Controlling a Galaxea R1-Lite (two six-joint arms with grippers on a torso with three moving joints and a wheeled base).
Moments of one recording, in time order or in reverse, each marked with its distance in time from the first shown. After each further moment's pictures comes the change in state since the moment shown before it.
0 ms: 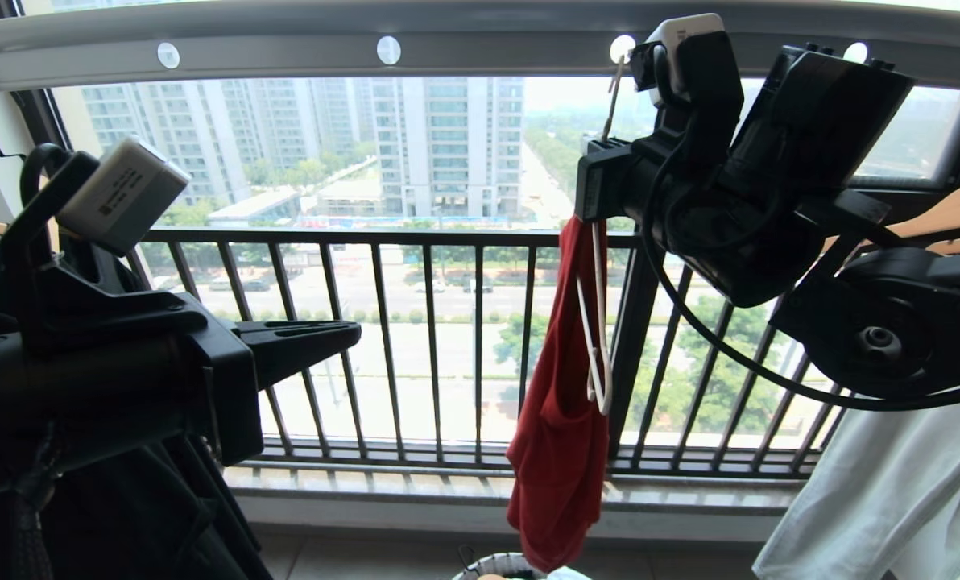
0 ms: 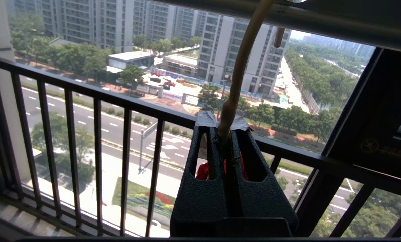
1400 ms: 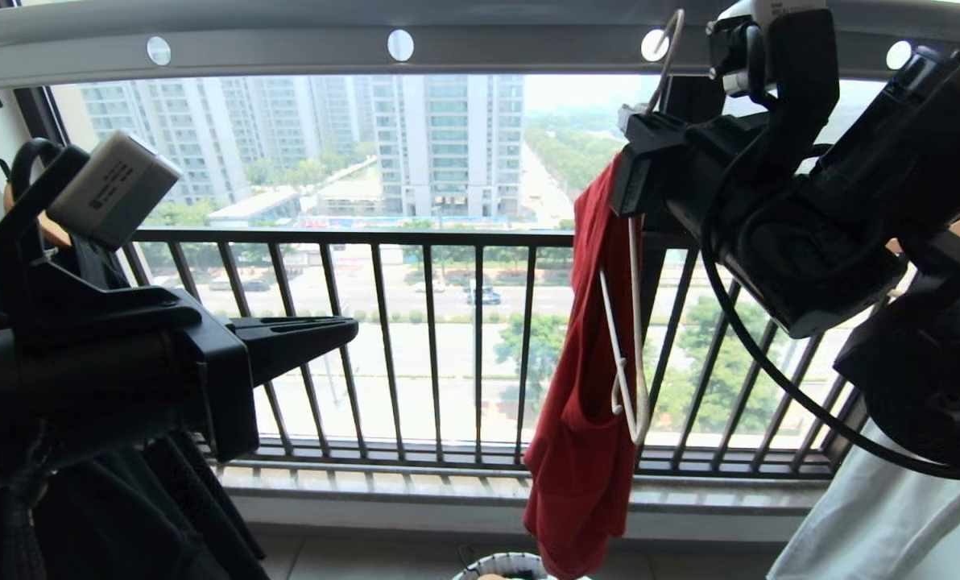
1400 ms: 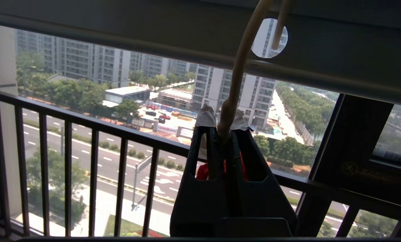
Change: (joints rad) left arm 0.004 -0.005 -0.004 0.001 0.000 0.000; right arm 0.024 -0.103 0.196 -0.258 -0.004 -0.071
